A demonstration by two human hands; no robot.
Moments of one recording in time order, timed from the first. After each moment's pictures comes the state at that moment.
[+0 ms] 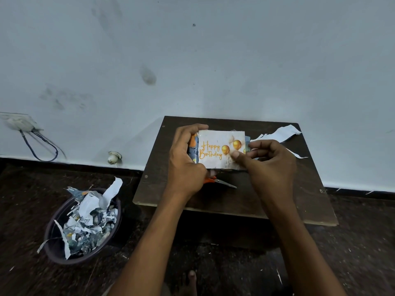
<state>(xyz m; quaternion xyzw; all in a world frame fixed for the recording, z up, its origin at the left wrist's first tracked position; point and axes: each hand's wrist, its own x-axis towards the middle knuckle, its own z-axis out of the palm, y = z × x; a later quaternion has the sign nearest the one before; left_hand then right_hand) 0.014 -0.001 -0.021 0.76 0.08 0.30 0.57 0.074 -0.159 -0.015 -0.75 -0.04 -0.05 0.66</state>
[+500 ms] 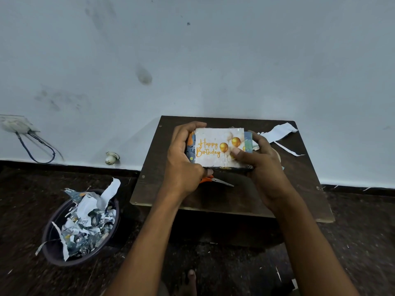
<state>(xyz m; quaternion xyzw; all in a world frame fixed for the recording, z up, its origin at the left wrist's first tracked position) 0.013 -0.003 -0.015 0.75 0.06 0.27 0.60 0.087 -0.164 -0.012 -0.60 -0.02 0.22 0.77</state>
